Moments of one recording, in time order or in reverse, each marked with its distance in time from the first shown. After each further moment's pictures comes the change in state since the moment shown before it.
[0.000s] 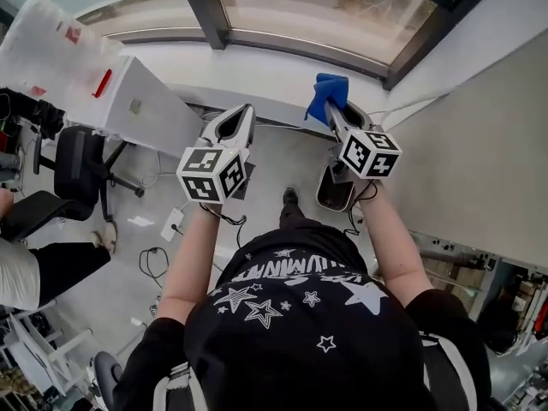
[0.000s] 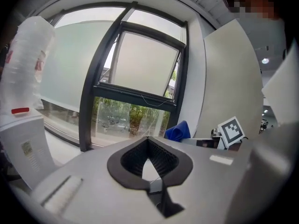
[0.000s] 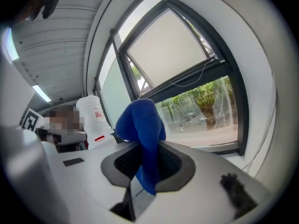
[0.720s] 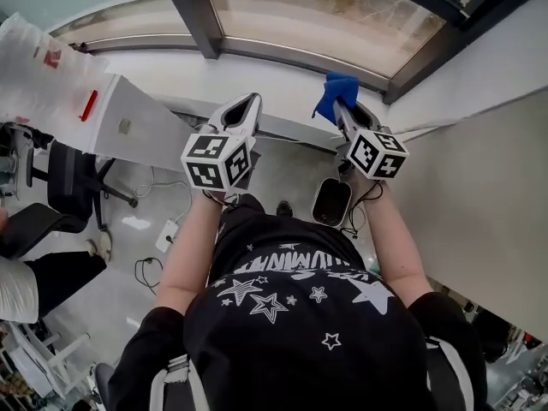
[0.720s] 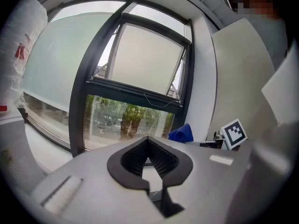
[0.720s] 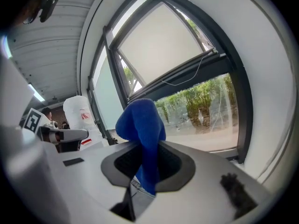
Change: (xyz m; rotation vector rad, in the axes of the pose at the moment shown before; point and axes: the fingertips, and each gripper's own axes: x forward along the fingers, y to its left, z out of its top) left arm 0.111 0.031 0.028 -0.004 -0.002 -0.033; right arm 0.067 -0.076 0.030 0.011 0.002 -0.043
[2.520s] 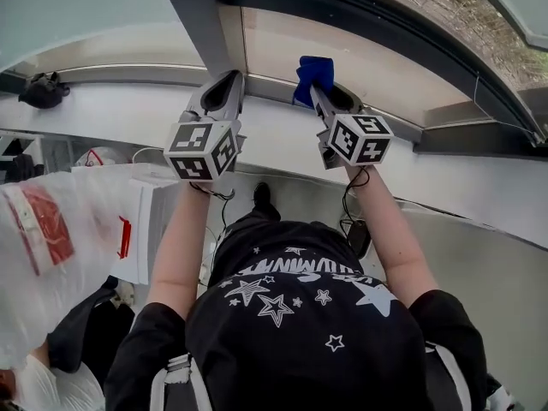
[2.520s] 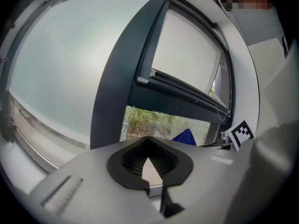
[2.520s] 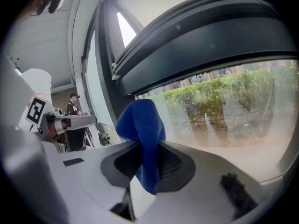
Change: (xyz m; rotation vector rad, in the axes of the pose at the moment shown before) left arm 0.181 0.406 0.138 0.000 -0.035 0.001; right arm 0.446 0.085 0.063 -0.091 0.120 -0.010
